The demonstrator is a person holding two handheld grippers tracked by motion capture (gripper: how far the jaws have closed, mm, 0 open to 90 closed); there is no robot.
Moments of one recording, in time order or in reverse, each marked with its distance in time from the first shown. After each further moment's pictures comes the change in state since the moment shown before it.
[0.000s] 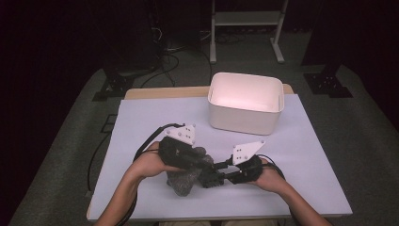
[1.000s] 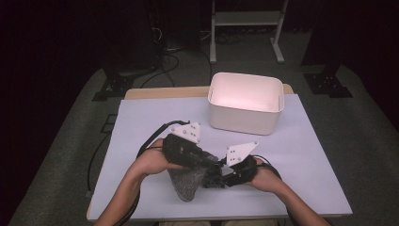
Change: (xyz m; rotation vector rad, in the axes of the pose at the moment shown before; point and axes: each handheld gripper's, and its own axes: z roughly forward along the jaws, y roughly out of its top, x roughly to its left) left arm -0.005 0.022 0.003 0.030 -0.010 0.058; right arm 0.005 0.010 0.011 0.021 0.002 -0.027
